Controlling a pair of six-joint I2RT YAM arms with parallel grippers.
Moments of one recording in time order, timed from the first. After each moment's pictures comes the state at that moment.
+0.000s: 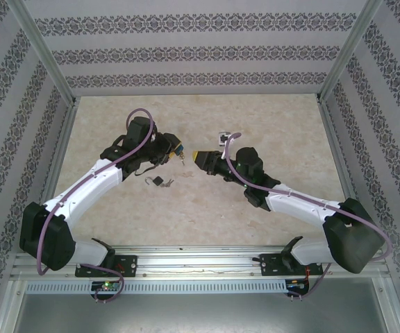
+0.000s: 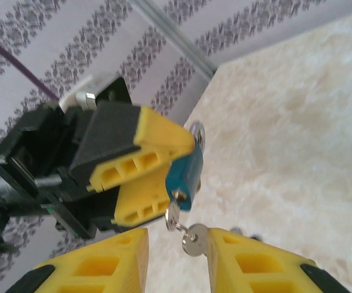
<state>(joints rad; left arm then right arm) -0.44 1.37 1.09 -0.37 0.24 -1.28 0.68 1.34 0.67 0.53 -0.30 0.80</state>
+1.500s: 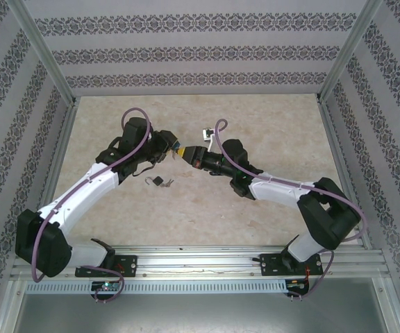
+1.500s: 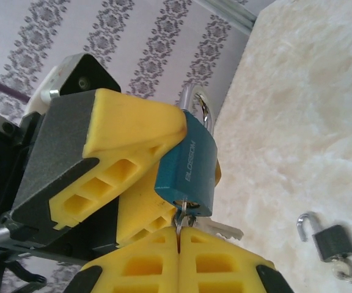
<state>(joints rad) -0.44 1.31 1.06 -0.33 0.17 -1.26 0.70 1.57 0.80 0.68 -0.44 1.08</state>
